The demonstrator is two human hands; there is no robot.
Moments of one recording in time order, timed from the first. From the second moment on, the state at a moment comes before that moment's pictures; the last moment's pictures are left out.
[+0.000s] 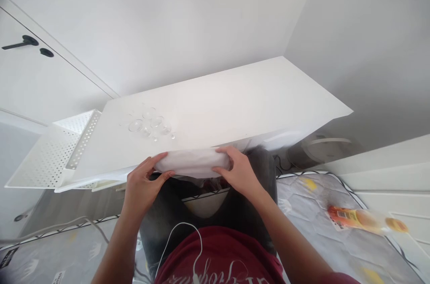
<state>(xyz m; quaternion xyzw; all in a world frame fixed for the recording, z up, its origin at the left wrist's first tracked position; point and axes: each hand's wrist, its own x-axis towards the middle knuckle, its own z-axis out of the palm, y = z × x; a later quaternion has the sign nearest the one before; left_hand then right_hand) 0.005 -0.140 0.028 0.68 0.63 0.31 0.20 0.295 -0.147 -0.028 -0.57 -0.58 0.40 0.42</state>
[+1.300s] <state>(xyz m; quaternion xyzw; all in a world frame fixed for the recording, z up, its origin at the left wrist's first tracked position) 0.029 -0.114 0.005 0.35 0.57 0.54 0.51 0.316 -0.165 -0.059 -0.39 -0.14 0.76 0.50</state>
